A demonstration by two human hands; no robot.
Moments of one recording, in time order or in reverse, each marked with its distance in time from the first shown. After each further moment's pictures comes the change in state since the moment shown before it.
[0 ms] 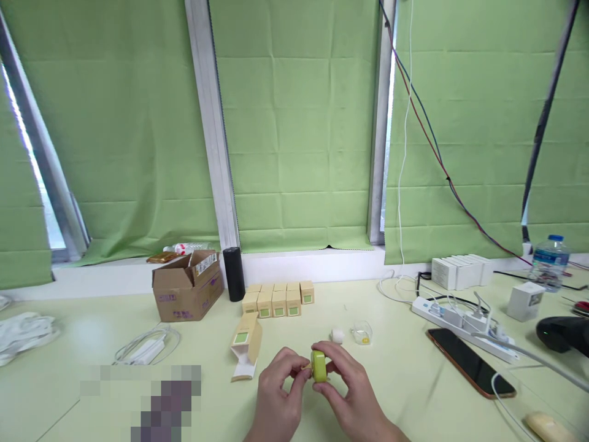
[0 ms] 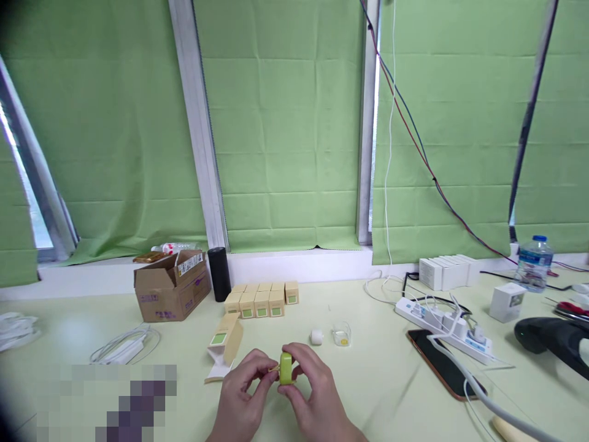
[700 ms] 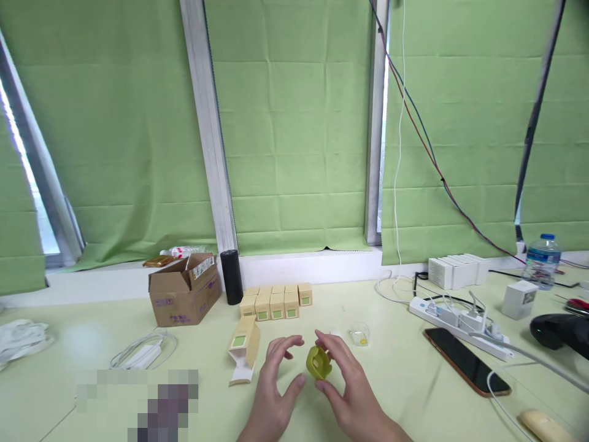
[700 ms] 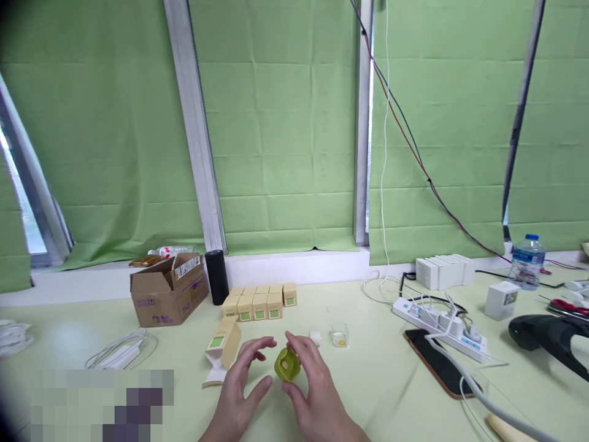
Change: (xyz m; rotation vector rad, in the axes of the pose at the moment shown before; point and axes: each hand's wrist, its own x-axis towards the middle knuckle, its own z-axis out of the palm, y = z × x) left_hand 0.004 -0.014 -0.011 -0.062 -0.080 -0.058; right_hand 0.001 -0.001 -0.007 -0.051 -0.062 0.043
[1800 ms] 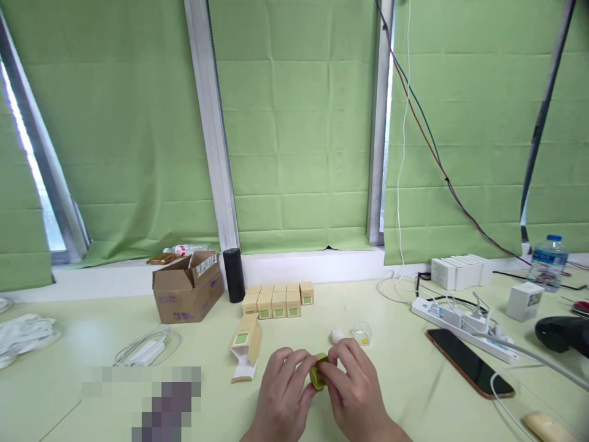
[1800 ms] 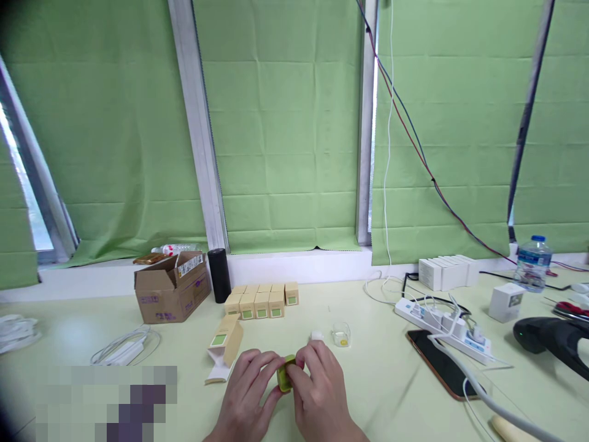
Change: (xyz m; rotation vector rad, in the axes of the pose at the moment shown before) left_hand -0.007 -0.001 0.008 0.624 0.039 0.585; right_hand 0.007 -0.006 0.002 -0.578 0.218 -0.435
